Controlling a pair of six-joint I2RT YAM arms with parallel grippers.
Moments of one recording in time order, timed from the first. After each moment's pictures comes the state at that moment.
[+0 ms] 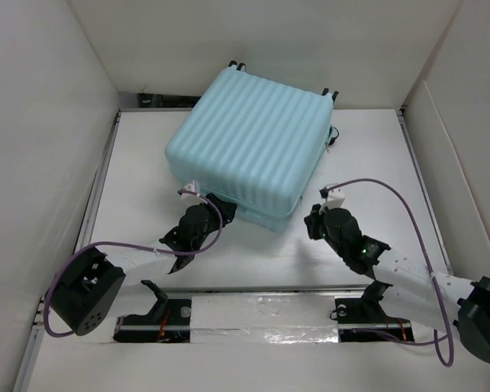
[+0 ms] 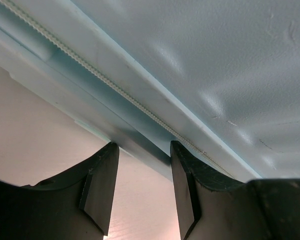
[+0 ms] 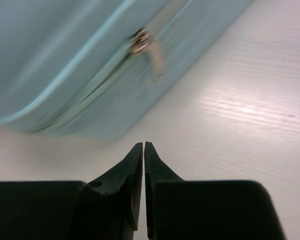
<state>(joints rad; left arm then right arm) -0.69 1.22 0.30 0.56 -0.29 -0.92 0.80 0.91 0.36 0.08 0.35 0.42</state>
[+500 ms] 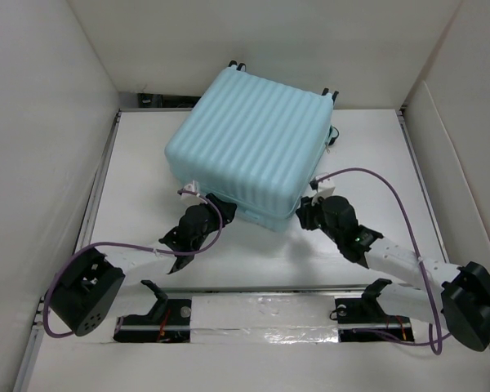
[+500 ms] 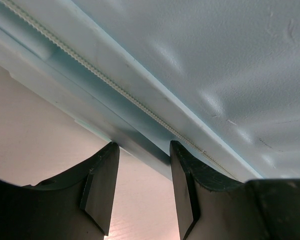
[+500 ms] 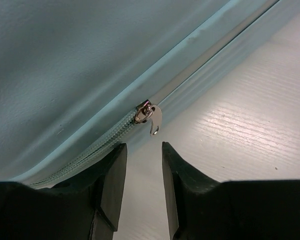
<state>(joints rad) -0.69 1.21 0.30 0.55 -0.29 -0.92 0.66 1.07 0.45 0.21 0.18 0.22</state>
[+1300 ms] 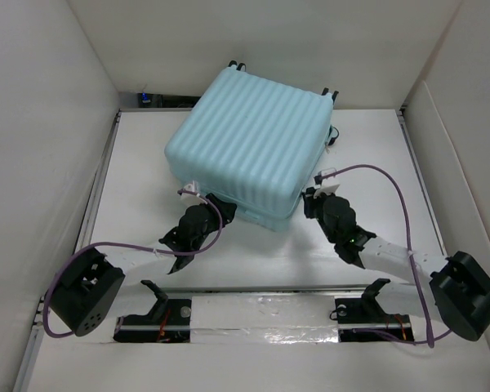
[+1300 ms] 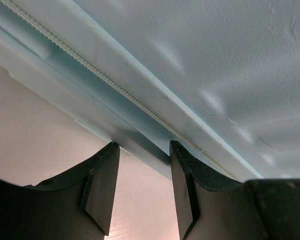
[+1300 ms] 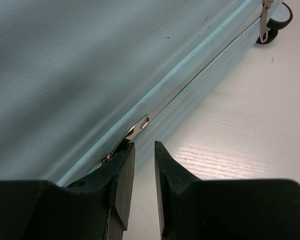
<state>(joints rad) -0.69 1.21 0.30 0.55 -0.29 -0.92 0.68 1.14 0.41 0.52 0.39 0.13</state>
